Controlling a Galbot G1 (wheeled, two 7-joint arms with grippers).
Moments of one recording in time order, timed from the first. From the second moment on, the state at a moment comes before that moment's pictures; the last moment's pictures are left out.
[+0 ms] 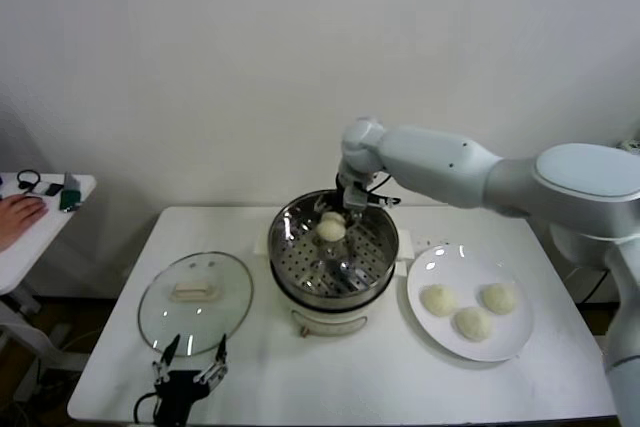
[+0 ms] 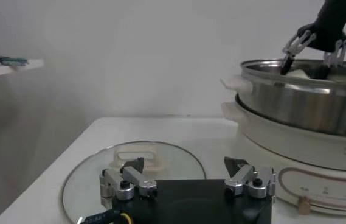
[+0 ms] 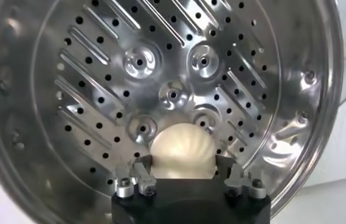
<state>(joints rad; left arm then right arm) 1.82 -1.51 -0.61 -2.10 -0.10 0.07 0.03 0.52 1.35 -1.43 0.90 -0.24 0.68 -0.80</state>
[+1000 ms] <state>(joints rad) 1.82 -1.51 -0.60 -2.11 -0.10 0.07 0.02 1.05 0.82 -2.03 1.49 0.64 -0.06 -0.83</state>
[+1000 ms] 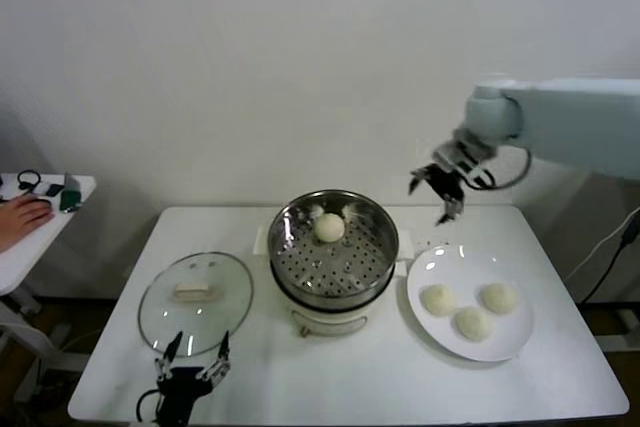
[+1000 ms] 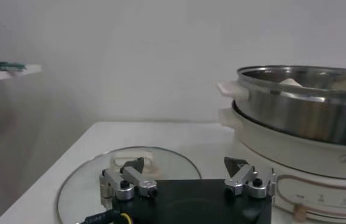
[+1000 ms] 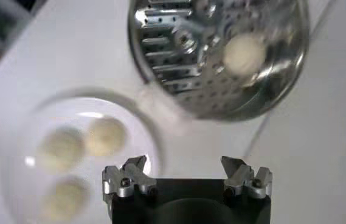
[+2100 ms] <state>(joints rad) 1.83 -1.52 -0.60 -2.09 -0.10 0.06 0.01 0.41 0.74 -1.59 1.34 0.52 -0.37 -0.71</state>
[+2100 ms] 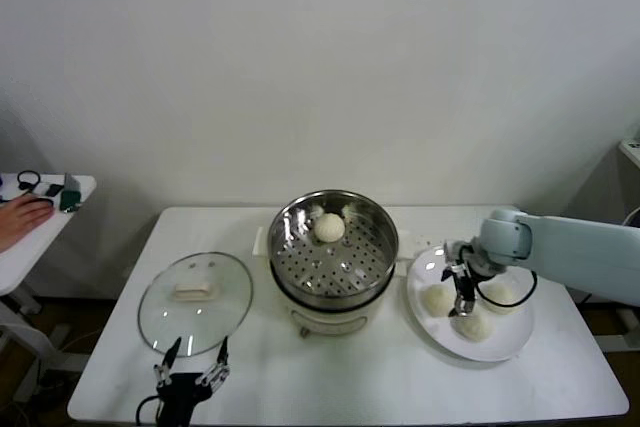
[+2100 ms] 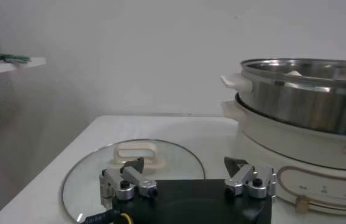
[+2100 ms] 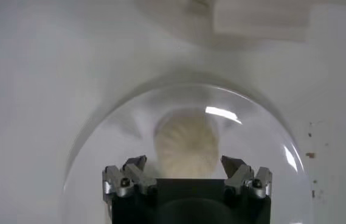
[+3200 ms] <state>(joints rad) 1.84 -1.53 -0.59 -2.12 -0.08 0.08 0.00 0.93 0.79 -1.76 1.36 0.68 -0.28 -0.91</state>
